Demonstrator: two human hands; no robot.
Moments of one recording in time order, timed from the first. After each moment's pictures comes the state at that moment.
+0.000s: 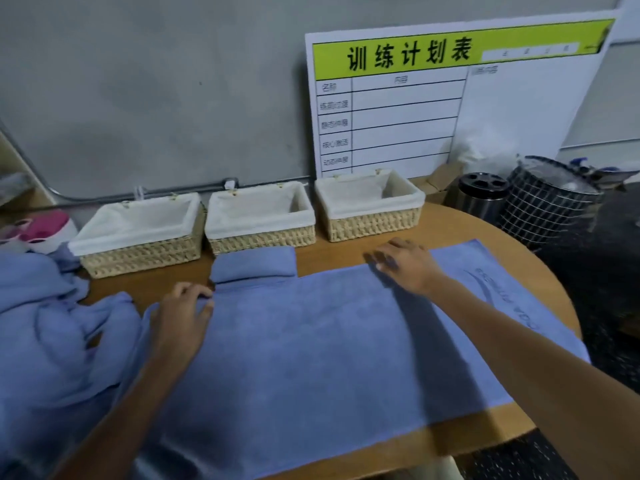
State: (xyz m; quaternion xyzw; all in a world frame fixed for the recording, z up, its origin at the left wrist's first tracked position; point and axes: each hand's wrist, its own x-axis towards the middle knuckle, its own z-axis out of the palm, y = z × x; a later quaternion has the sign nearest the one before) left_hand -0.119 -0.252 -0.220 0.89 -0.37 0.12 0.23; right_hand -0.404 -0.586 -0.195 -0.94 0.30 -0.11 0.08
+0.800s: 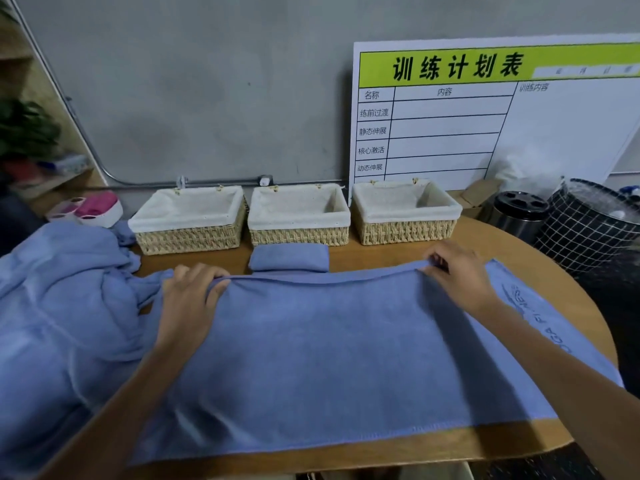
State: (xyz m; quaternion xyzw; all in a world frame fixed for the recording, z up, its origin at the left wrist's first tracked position) left_hand -0.136 -0.206 -0.180 0.82 -0.43 0.22 0.30; right_hand -0.437 -0.568 -0.175 -0.91 0.22 -0.32 0.12
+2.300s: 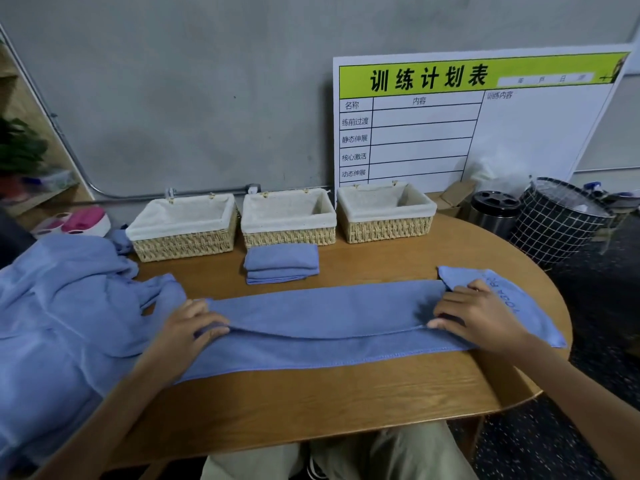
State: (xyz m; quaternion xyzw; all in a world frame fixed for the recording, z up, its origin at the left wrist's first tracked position) left_hand -0.134 -0.159 -0.209 0.73 -0.61 0.12 0.28; right_hand -0.529 -0.540 -0.211 -0.94 0.05 -0.31 -0.13
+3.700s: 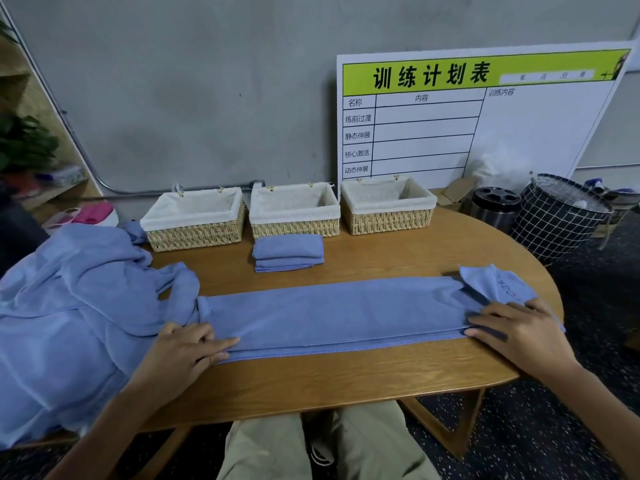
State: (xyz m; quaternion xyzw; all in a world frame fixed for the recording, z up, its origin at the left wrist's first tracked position) left_hand -0.166 -0.101 -0.217 0.74 -0.63 0.18 0.15; right_hand -0.605 -0.500 -0.216 -0.91 0.19 -0.34 -0.14
